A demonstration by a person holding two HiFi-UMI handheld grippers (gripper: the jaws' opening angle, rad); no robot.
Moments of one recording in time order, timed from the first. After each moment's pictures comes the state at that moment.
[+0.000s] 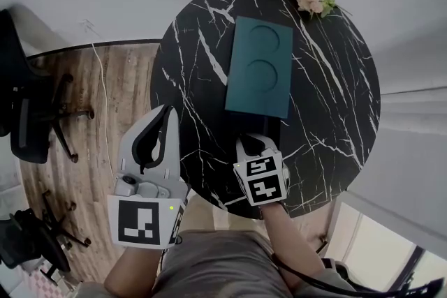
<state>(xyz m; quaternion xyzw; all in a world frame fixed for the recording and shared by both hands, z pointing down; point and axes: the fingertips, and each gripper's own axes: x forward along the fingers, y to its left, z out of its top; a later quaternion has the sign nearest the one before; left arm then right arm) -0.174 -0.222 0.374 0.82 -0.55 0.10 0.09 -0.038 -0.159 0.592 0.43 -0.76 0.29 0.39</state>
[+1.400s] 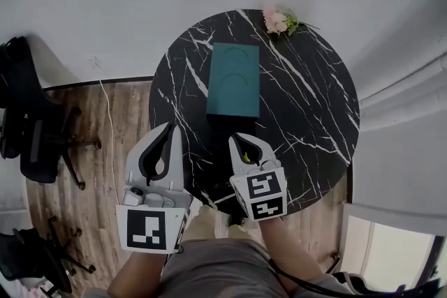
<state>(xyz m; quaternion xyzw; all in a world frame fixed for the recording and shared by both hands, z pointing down) -0.124 -0.151 0.303 0.84 -0.54 0.08 0.01 -0.018 -0.146 0.463 0.50 -0.82 0.17 0.22</state>
